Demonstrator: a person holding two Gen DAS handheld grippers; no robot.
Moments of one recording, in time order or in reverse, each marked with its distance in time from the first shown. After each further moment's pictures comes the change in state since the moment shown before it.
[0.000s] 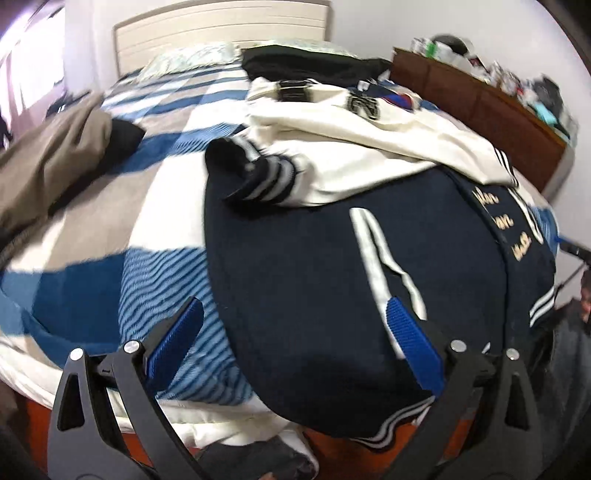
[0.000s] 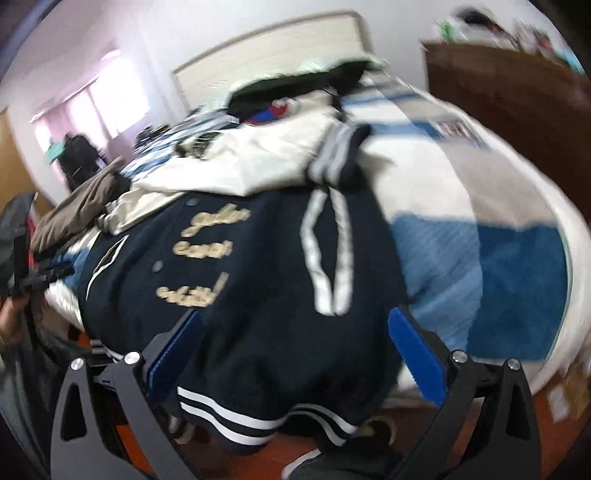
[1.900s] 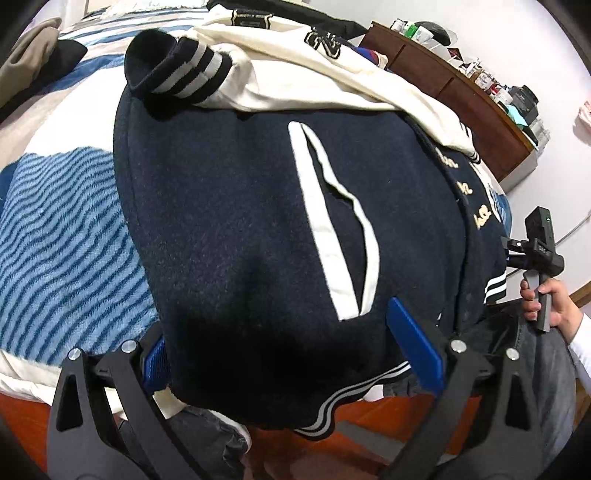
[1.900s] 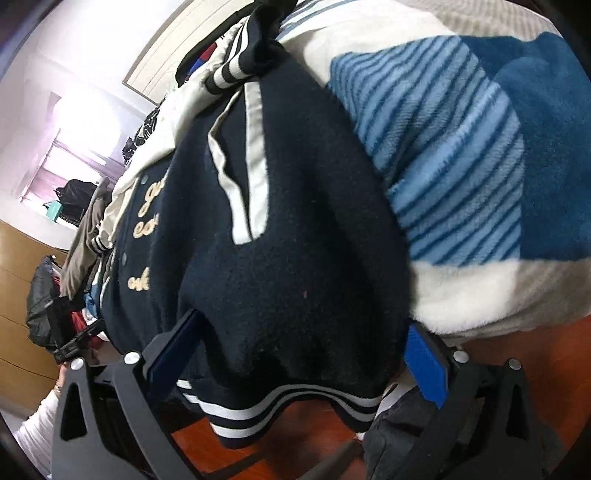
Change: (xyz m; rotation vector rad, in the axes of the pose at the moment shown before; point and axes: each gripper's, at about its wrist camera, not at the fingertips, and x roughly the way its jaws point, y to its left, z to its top) left arm 0.035 -0.029 -0.033 -0.067 0.167 -0.268; right arm 0.050 -0.041 -0.032 0.308 0.256 0.204
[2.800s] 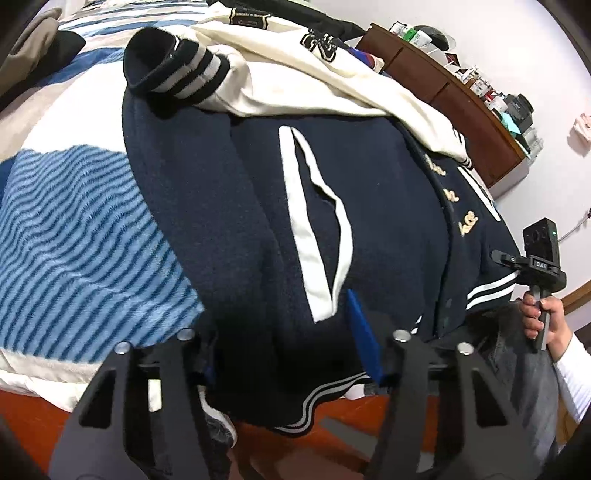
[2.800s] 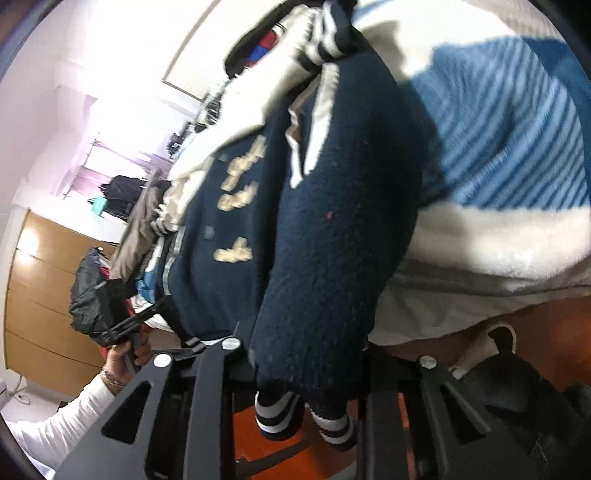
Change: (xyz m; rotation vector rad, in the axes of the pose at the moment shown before) left arm -0.009 -0.003 0.005 -0.028 0.018 -0.051; right arm -0.010 0.053 -0.016 -0.027 -0.001 0.190
